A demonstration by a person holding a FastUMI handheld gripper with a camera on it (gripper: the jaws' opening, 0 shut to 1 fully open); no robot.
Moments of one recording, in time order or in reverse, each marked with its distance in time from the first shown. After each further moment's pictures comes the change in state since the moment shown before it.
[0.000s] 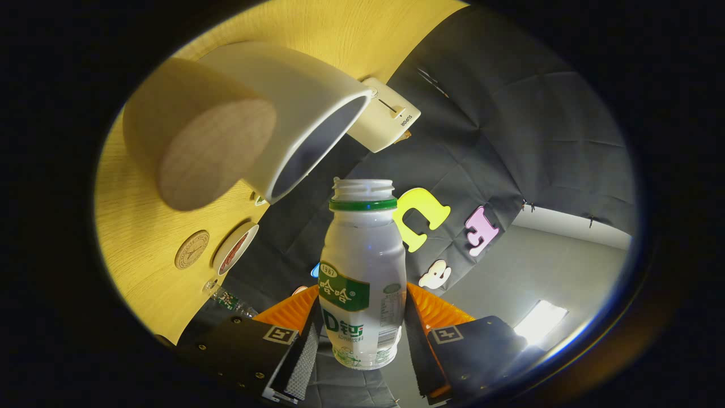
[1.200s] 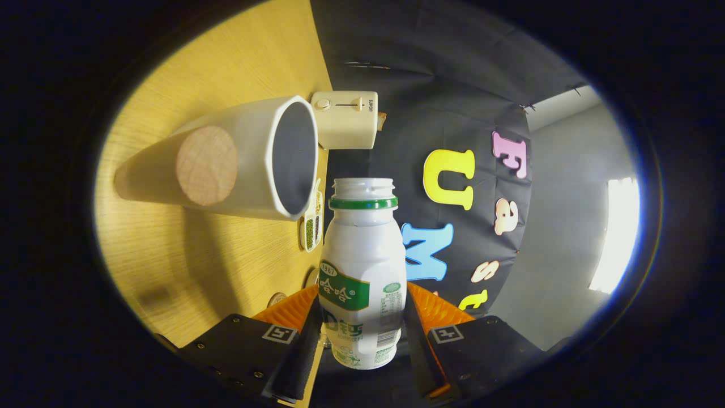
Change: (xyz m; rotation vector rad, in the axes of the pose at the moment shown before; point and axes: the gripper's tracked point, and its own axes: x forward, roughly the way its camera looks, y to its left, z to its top) arm -0.006 0.065 0.005 0.673 -0.038 0.253
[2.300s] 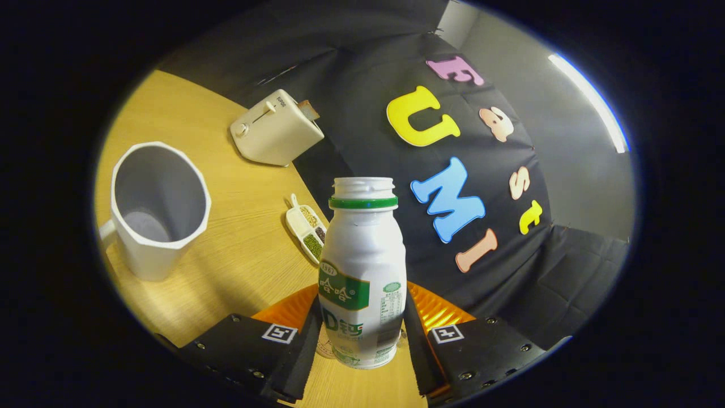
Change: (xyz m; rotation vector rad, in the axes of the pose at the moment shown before) arm 0.056 0.003 -0.030 0.602 0.056 0.119
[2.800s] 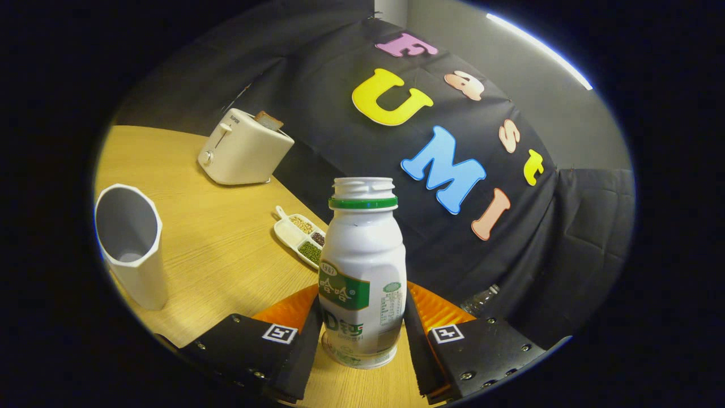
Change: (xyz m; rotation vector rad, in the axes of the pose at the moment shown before) arm 0.029 -0.011 -0.019 0.263 0.016 0.031
